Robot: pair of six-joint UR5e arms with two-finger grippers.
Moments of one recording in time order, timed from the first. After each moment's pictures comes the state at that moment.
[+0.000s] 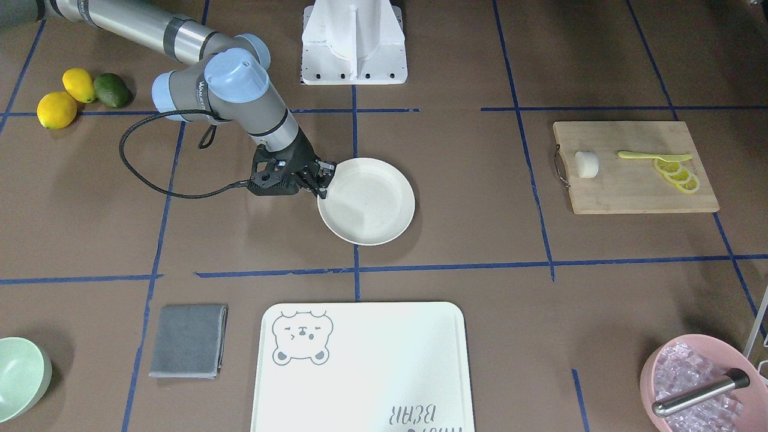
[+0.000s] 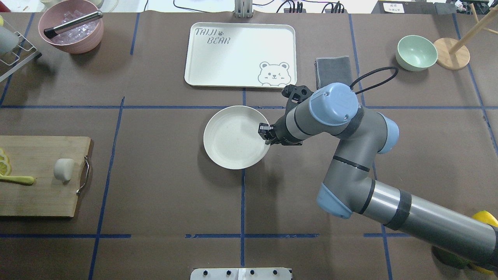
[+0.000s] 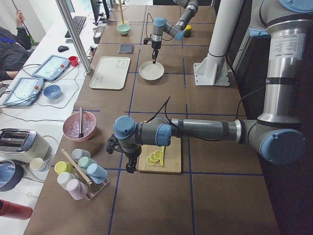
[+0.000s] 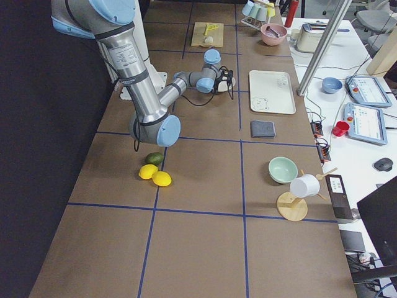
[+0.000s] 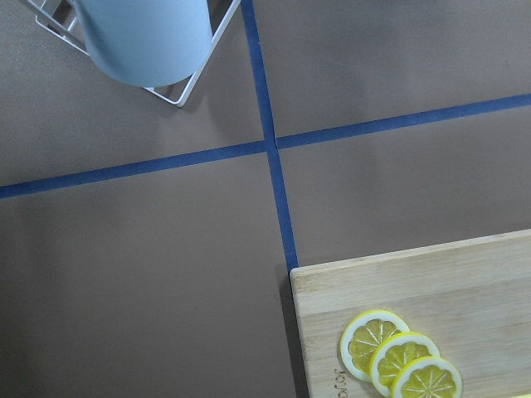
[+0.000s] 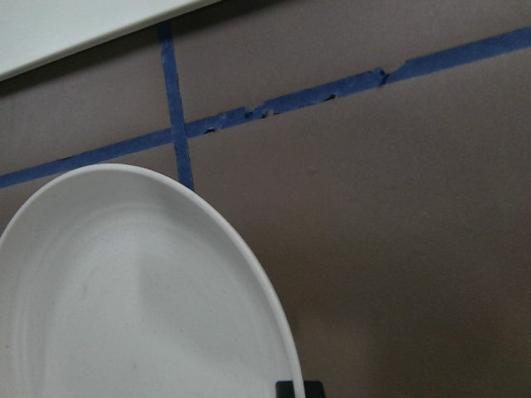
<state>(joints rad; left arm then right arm) -1.51 -1.57 -1.59 -1.58 -2.37 0.11 0.52 -1.00 1.57 -1.09 1.90 1.50</state>
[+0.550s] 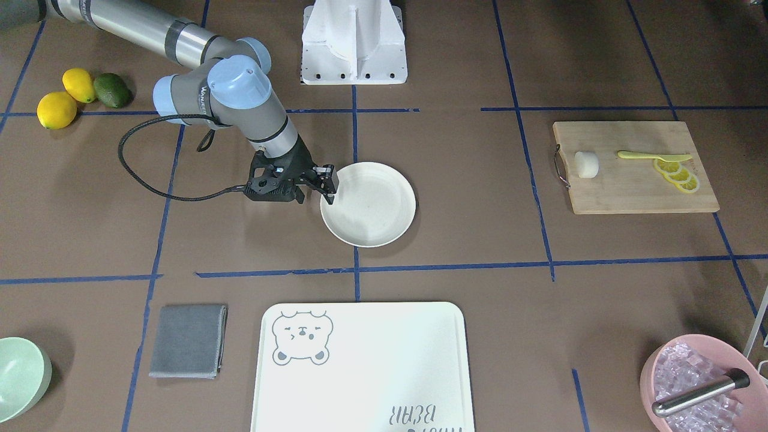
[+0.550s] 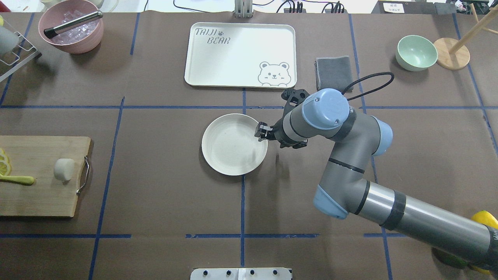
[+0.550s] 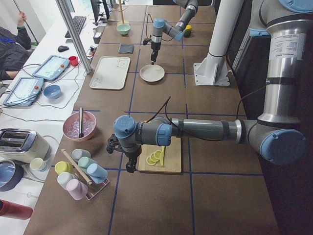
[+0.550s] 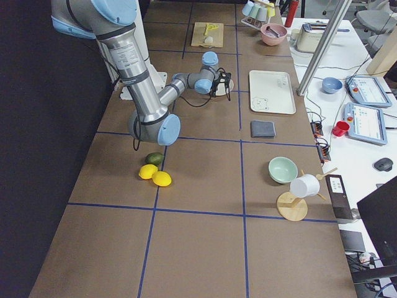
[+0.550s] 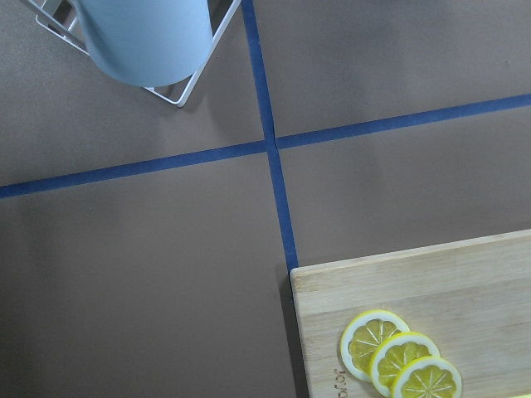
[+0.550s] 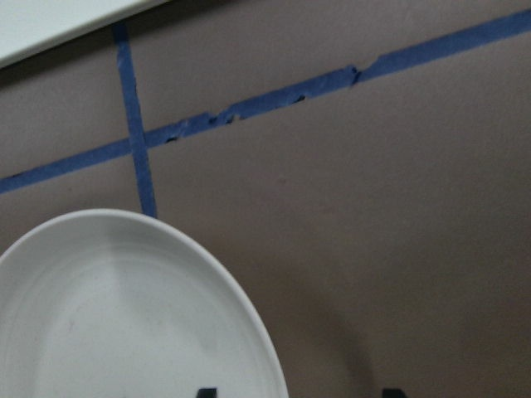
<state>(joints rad) -1.51 -1.57 -1.60 -1.58 -2.37 0.11 0.57 -1.00 1.56 -1.14 1.92 1.48</state>
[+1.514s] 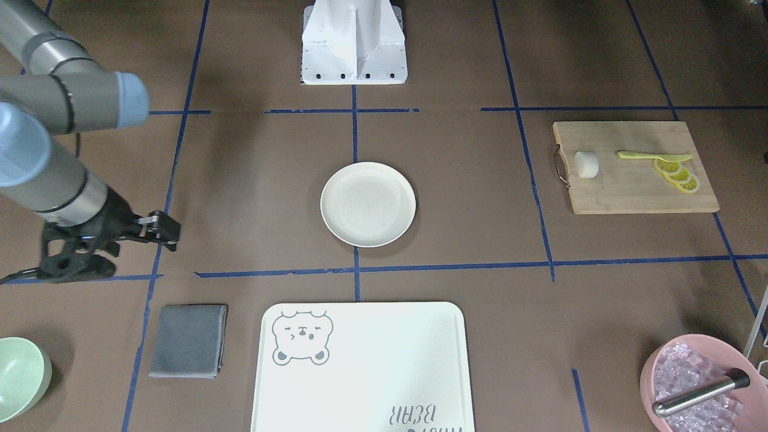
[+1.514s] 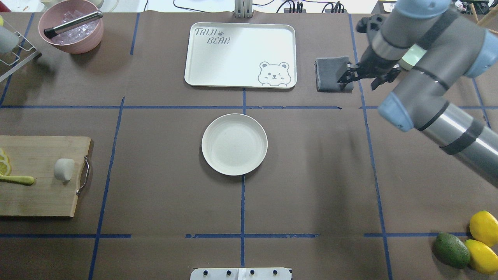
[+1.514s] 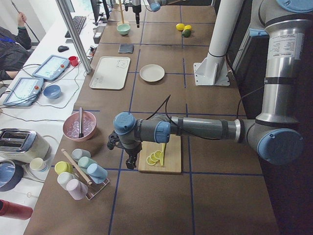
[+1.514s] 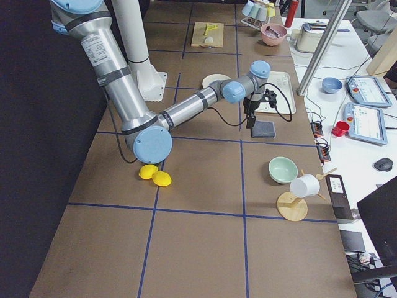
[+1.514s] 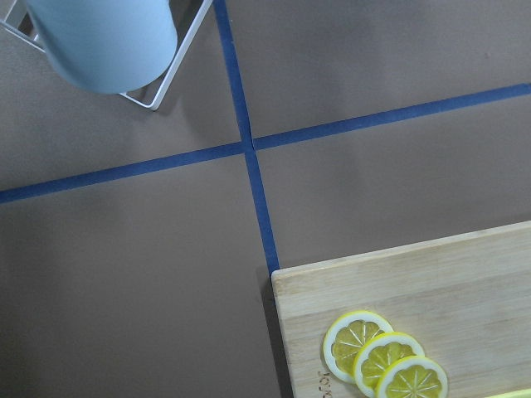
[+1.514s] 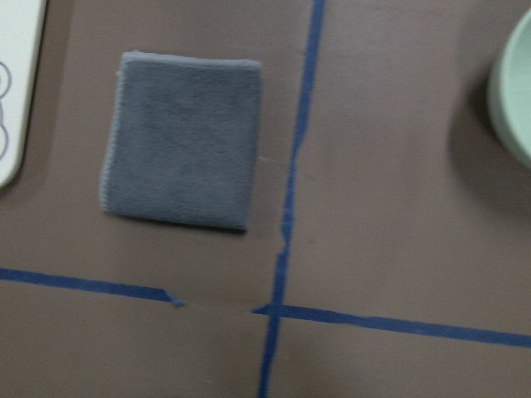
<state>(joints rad) -1.48 -1.57 -1.61 -1.58 -2.37 0.11 1.15 -1.19 1.63 -1.56 2.29 0.46</state>
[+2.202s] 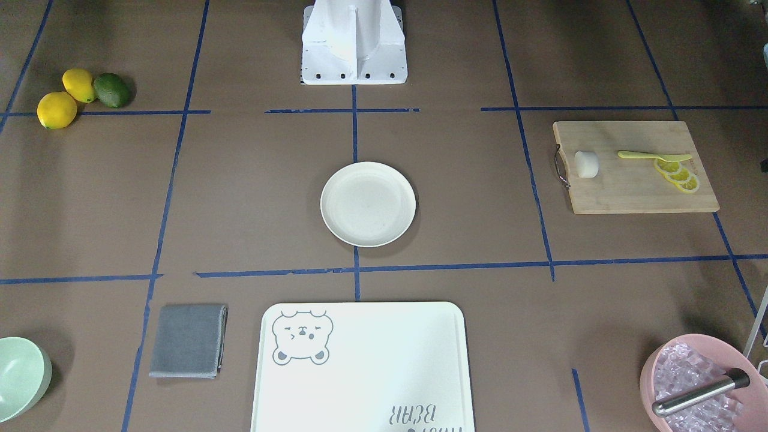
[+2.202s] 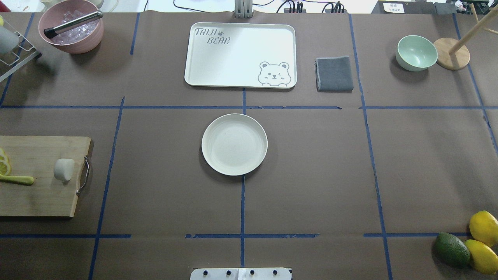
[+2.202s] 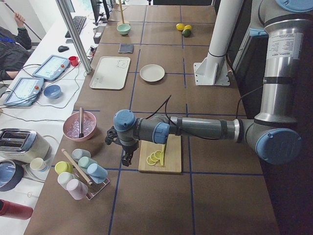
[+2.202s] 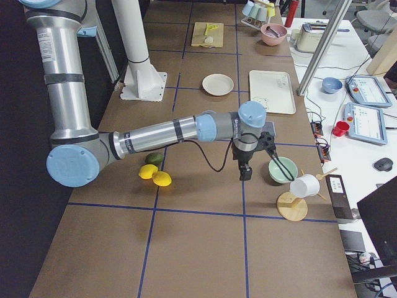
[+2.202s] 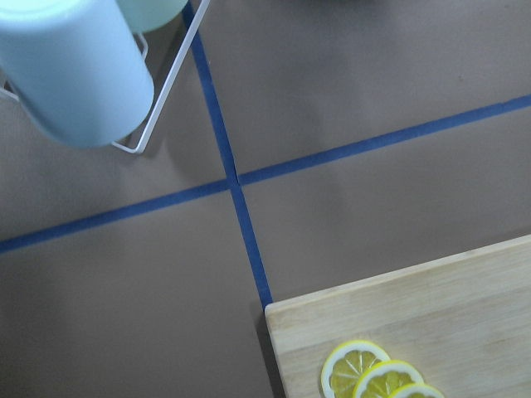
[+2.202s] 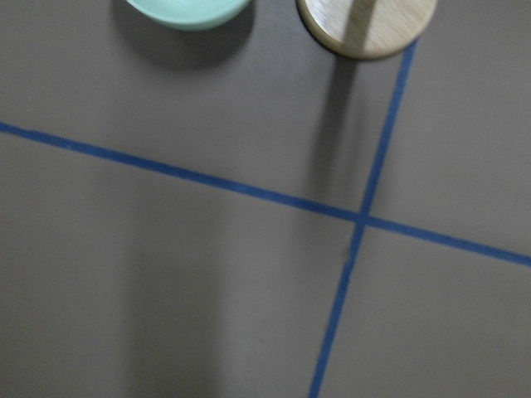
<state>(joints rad) -1.47 -1.58 -1.59 -1.73 -2.36 0.11 1.53 -1.58 1.76 -1.72 2.30 -0.15</state>
